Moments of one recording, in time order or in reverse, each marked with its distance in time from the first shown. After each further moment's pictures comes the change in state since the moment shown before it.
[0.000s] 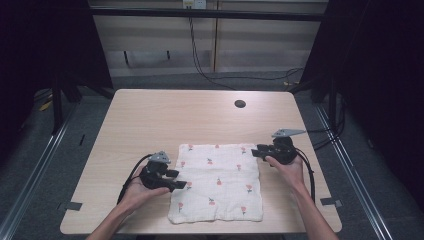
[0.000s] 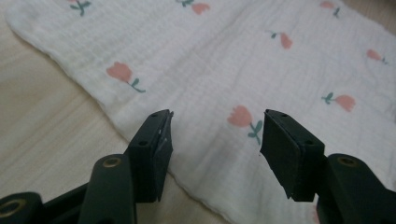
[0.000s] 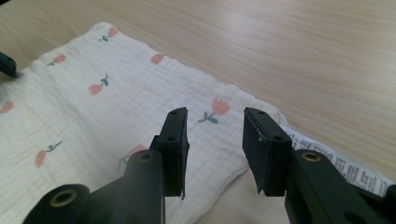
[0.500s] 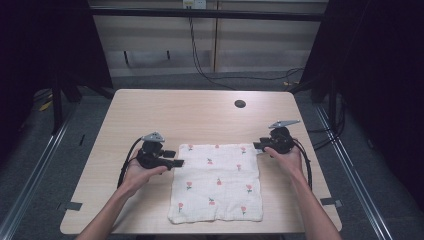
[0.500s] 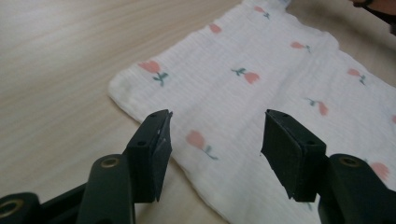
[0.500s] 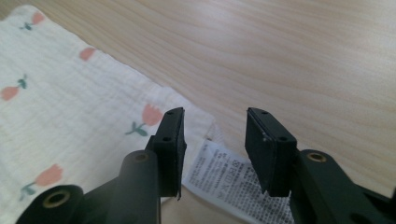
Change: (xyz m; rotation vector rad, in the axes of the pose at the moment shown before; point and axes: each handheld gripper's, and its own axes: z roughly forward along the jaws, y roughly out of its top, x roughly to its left) left arm 0.045 0.033 -0.004 -0.086 0.072 -0.045; right arm -0.035 0.012 0.024 0.091 -0.093 0.006
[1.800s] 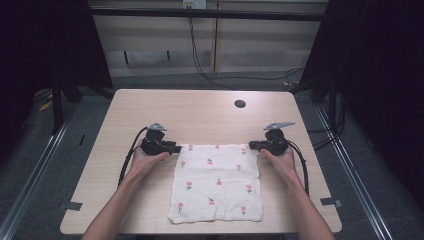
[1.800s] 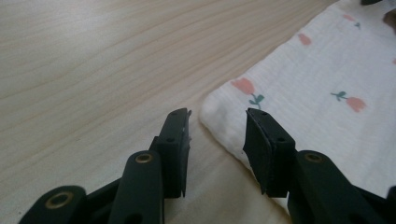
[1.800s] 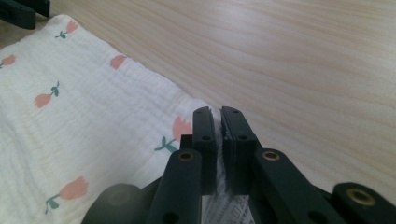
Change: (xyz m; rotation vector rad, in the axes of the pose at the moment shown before) left arm 0.046 0.004 0.032 -0.007 0.097 -0.055; right arm 0.012 -0.002 0.011 -0.040 0.087 0.012
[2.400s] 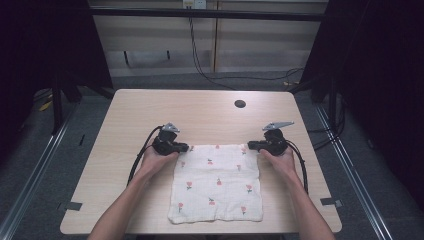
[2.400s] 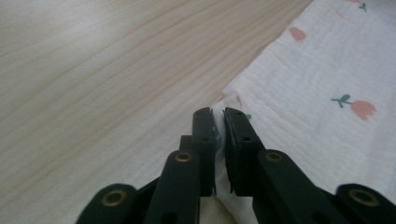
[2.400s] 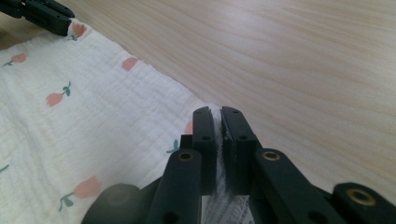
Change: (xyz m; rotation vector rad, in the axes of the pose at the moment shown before) left arm -0.024 0.015 0.022 0.065 0.006 0.110; right arm 0.006 0.003 -0.002 0.002 0.011 -0.029
